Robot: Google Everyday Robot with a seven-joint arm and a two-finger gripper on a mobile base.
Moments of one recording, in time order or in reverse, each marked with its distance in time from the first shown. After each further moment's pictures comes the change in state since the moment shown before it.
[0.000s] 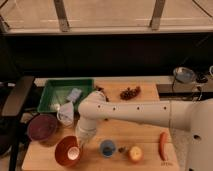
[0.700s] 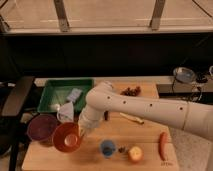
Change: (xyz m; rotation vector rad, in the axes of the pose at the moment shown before) arm 0.028 -0.007 -0.067 0.089 0.118 0.069
